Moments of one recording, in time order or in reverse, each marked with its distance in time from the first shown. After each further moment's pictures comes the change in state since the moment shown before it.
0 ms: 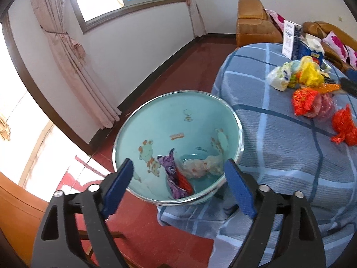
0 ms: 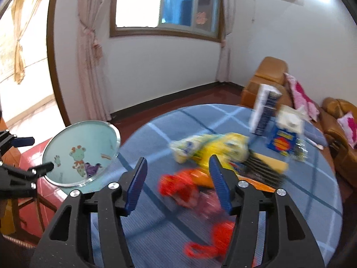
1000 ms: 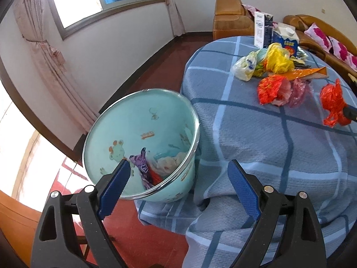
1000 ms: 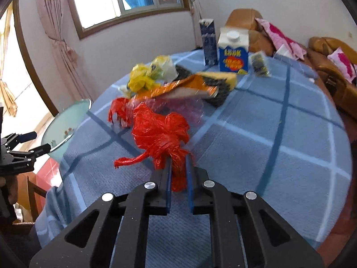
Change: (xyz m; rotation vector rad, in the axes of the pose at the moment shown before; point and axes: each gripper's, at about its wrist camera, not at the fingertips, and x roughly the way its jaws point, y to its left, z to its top) left arm -0.007 -0.044 -0.004 0.063 -0.002 -0.108; right arm -0.035 -0.090 -0.096 0.268 0.155 0.042
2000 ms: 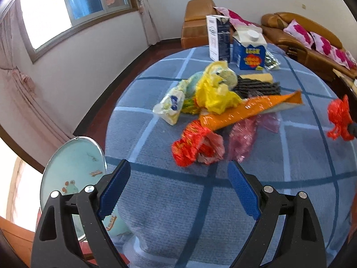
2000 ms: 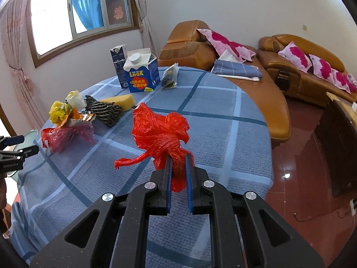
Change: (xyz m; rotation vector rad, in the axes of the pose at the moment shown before) left arm 0.031 -0.118 0.078 0.063 -0.037 -0.094; right arm -0.039 -0.124 -0.009 0.147 -0.101 -0.256
